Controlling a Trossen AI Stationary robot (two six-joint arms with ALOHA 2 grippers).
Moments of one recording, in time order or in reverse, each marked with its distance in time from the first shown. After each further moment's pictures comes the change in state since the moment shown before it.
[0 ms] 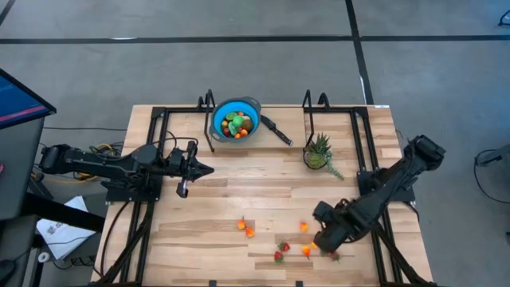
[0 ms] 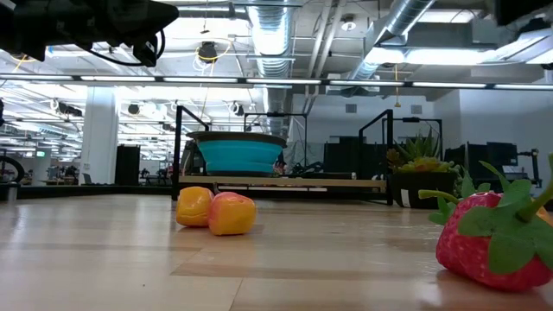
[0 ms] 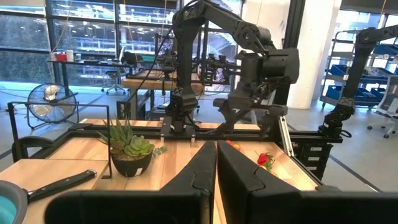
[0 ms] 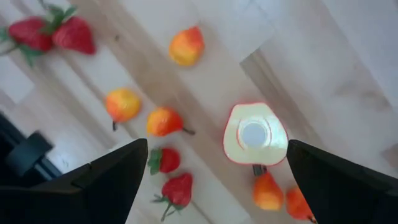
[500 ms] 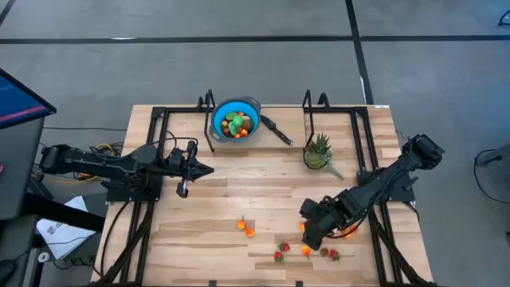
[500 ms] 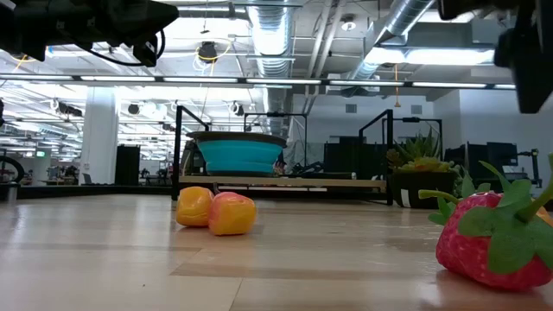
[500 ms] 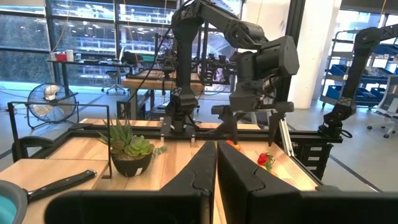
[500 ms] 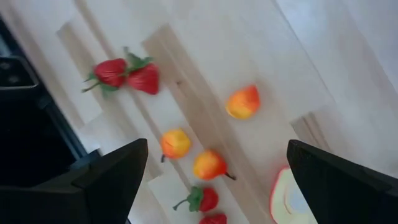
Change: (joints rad) left arm 0.000 0.000 0.000 0.000 0.000 0.000; right arm -0.125 0.000 0.000 0.194 -0.029 -0.237
